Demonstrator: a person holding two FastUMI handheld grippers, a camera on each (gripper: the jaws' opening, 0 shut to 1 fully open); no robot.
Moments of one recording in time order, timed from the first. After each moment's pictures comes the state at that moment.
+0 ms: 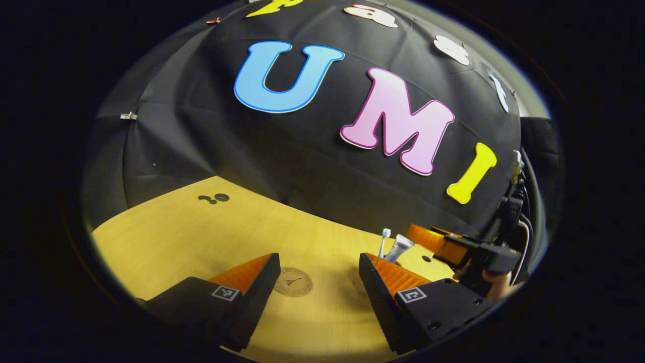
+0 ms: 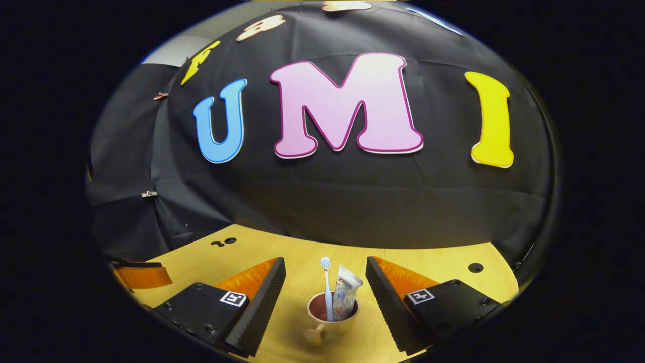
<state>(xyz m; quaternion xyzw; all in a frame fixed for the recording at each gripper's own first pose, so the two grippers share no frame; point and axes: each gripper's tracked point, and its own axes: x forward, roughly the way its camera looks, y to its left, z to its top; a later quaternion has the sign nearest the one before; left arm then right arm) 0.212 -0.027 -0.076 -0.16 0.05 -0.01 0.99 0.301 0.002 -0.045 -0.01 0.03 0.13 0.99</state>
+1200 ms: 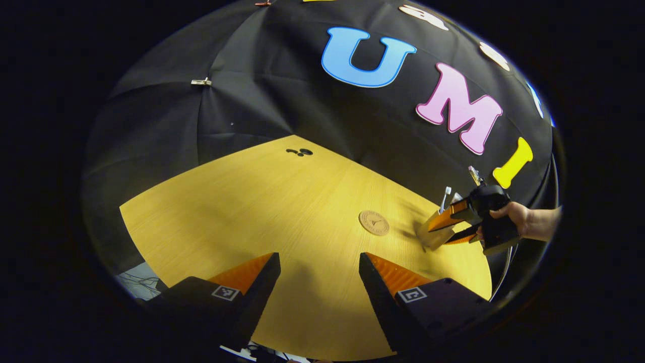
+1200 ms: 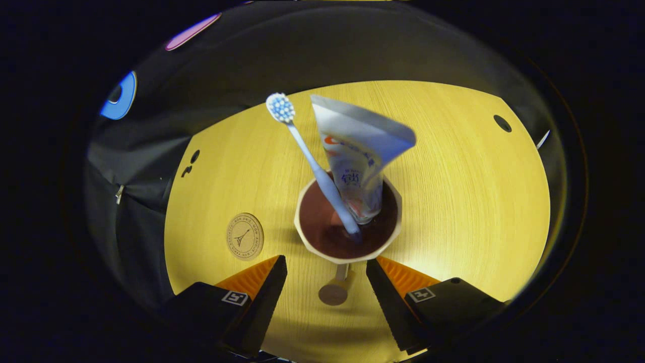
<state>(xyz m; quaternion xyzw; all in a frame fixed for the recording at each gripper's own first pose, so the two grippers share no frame) 0.077 0.068 -0.185 -0.21 0.17 0.10 0.96 0.291 0.013 -0.225 0.10 0.50 0.04 0.86</state>
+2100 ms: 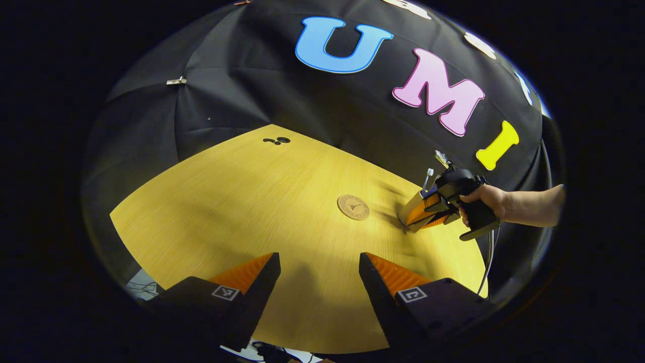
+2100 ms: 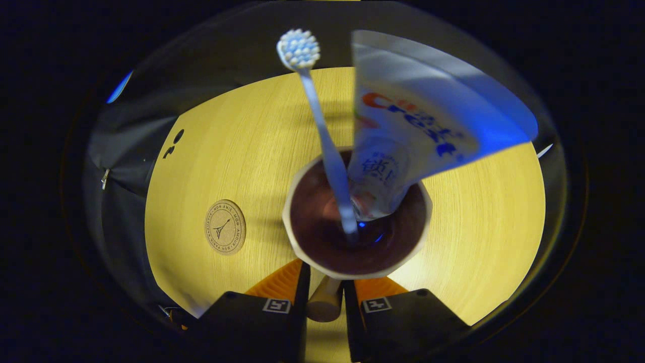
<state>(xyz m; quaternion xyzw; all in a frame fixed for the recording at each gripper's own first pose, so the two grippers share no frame) 0.076 0.032 -0.176 -0.18 0.20 0.05 0.96 0.295 0.016 -0.243 0.03 0.52 0.04 0.85</state>
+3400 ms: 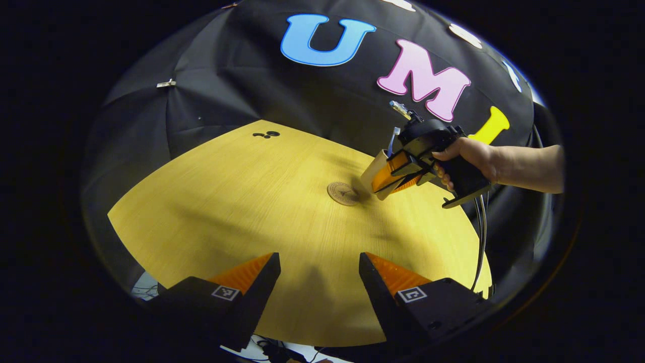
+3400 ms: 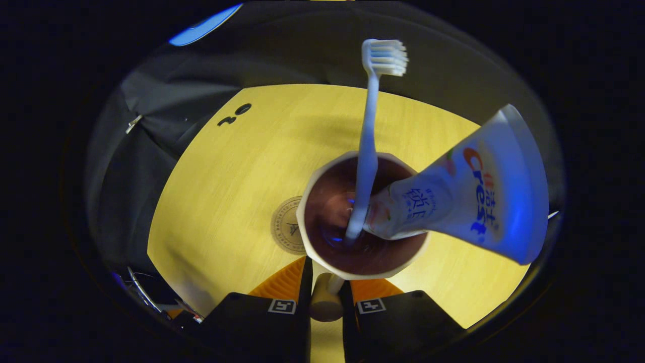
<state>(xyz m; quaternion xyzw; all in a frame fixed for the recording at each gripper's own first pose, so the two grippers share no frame) 0.060 0.012 -0.194 -0.17 0.21 0.04 0.96 0.277 0.141 -0.219 -0.07 0.49 0.16 0.85</state>
